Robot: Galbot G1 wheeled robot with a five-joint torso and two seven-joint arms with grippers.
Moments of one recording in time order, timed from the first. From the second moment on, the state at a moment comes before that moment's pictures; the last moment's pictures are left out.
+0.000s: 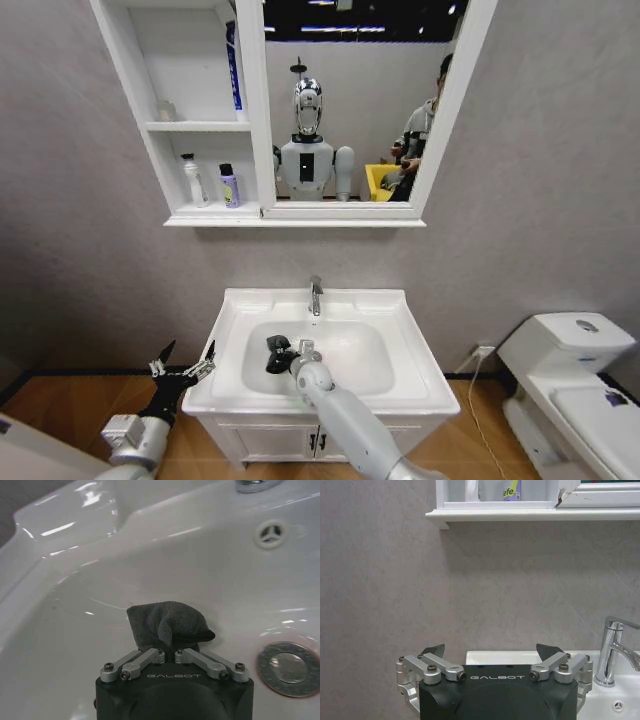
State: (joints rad) left arm 1.65 -1.36 -0.77 -2.26 -0.31 0.13 0.08; right arm -0.72 1.48 -0.12 1.18 0.80 -0.34 0.30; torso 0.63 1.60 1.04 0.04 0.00
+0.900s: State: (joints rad) left arm 1.65 -1.36 -0.77 -2.26 -0.31 0.13 0.08; right arm -0.86 1.17 0.15 1.38 0.37 -0.28 0.38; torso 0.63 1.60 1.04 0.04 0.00
